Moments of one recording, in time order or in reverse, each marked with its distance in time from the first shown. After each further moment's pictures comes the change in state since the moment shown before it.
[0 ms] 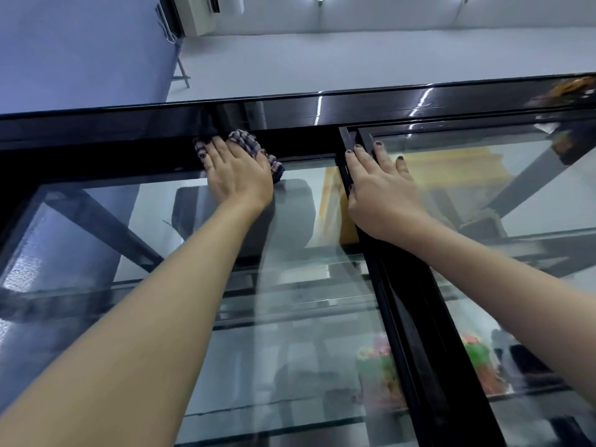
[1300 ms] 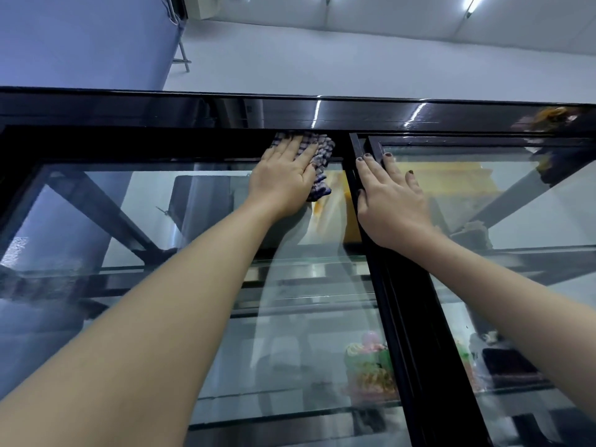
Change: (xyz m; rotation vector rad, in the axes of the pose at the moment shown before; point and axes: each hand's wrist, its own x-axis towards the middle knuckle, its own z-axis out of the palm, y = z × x) left_hand -0.010 0.015 0.001 -0.107 -0.125 0.514; right_hand -0.006 -0.003 -0.003 -0.011 -0.008 0.037
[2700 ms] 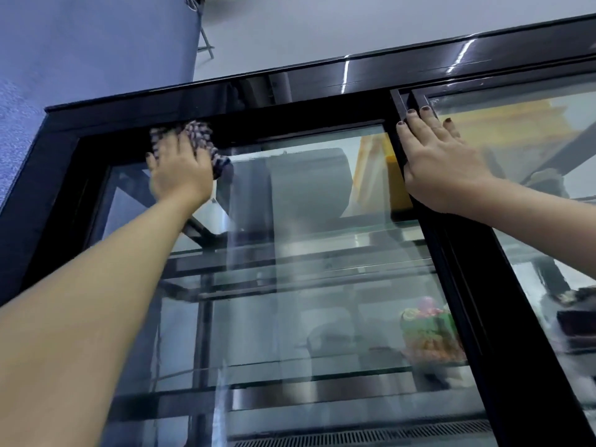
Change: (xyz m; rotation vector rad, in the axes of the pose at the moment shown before) left_hand -0.057 -0.166 -0.047 0.123 0.083 -0.531; right_hand -0.001 0.002 0.001 -0.041 0.006 -0.116
